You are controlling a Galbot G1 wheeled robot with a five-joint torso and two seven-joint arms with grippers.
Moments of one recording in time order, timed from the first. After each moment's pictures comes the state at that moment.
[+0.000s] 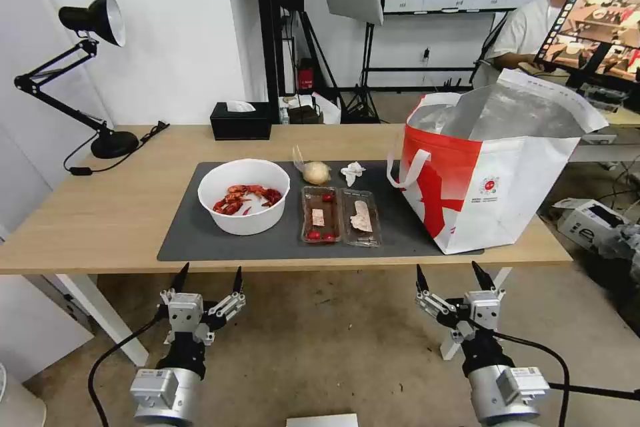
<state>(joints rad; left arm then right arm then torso) 1.80 -1.50 -0.55 -2.30 0.00 0.00 0.00 -1.80 1.50 0.55 2.30 0.00 0.00 0.00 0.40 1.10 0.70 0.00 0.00</state>
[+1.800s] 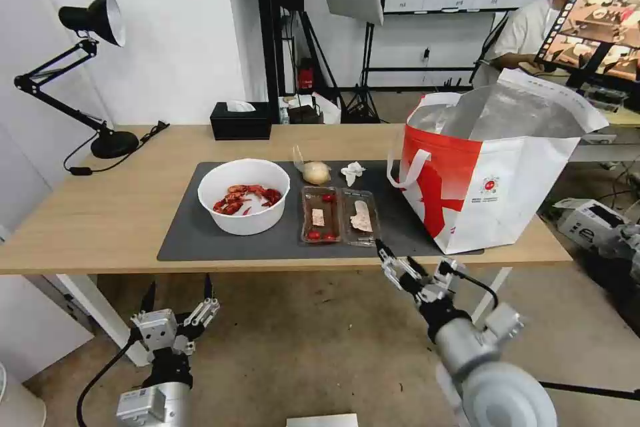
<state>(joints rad) 1.83 -1.59 -0.58 -2.23 -0.05 -0.12 -0.14 -1.46 1.27 0.34 2.32 1.23 -0.30 0.43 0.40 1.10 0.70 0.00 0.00</state>
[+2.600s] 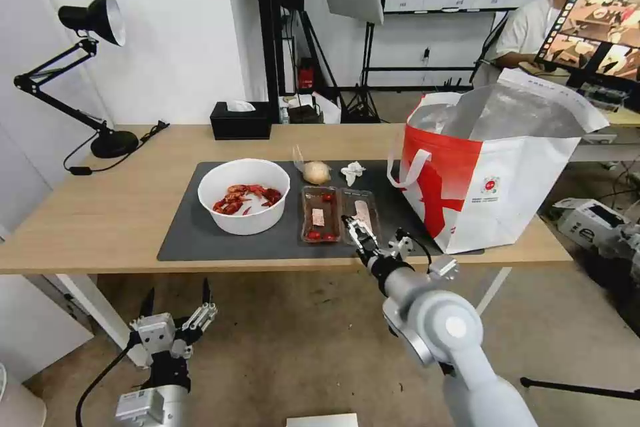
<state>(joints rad) 1.83 -1.59 -0.59 -2.21 -0.06 -0.12 -0.14 -1.15 1.40 0.22 2.10 1.51 -0.20 0.74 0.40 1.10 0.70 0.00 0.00</state>
